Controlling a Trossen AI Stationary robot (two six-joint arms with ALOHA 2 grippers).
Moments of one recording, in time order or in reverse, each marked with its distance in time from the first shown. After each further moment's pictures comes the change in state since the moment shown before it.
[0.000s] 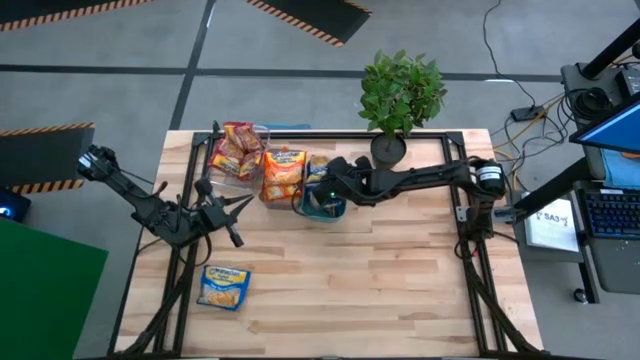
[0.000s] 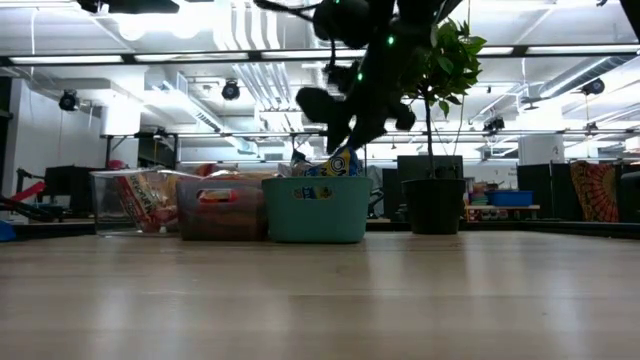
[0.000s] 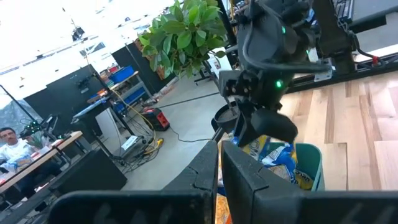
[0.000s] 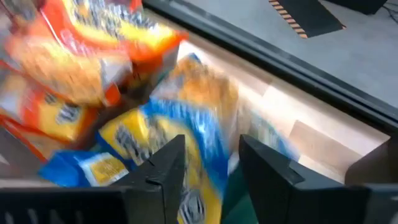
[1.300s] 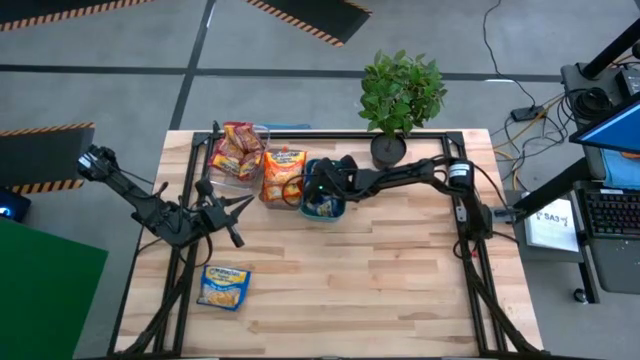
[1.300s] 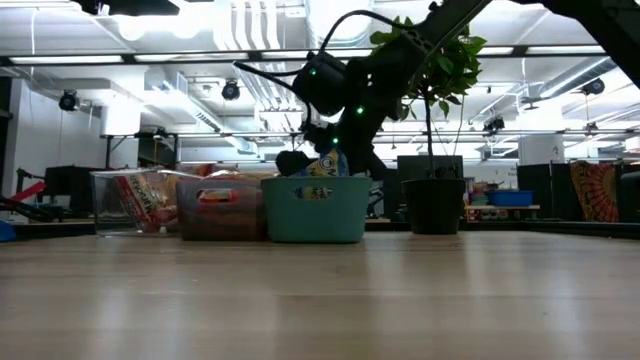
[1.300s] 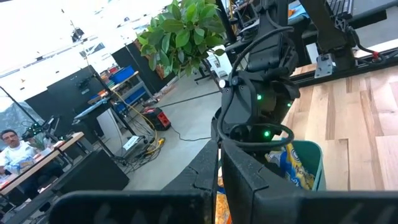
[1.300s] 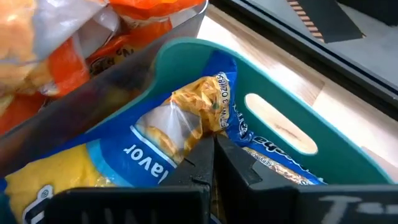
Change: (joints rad) left arm 0.004 0.005 -0.001 -0.010 0.003 0.004; right arm -0.089 0.233 0.013 0.274 -0.093 -0.175
